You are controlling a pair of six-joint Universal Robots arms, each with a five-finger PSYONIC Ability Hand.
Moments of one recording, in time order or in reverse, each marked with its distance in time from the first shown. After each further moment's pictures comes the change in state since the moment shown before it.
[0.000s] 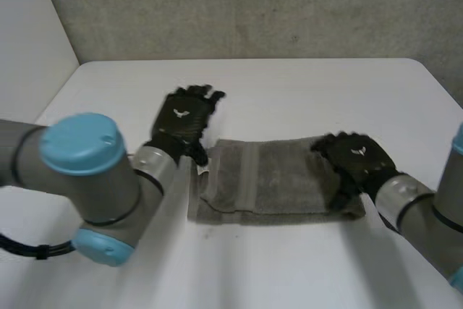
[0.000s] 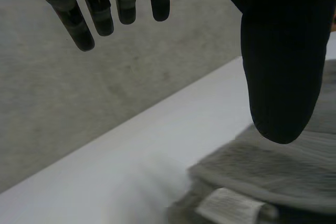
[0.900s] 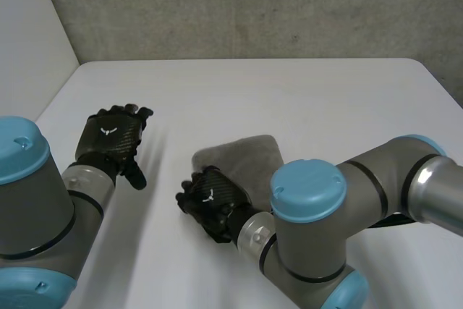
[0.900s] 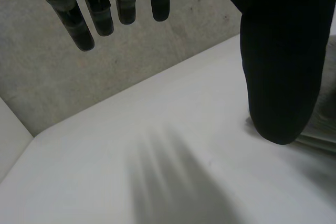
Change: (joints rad) left arm 0.125 0.305 -0.255 -0.175 -0.199 -0.003; right arm 0.579 0.321 -0.398 0.027 0.054 -0.284; left_hand 0.000 0.000 0.000 0.000 0.000; right_hand 0.038 0.081 0.112 0.085 0.121
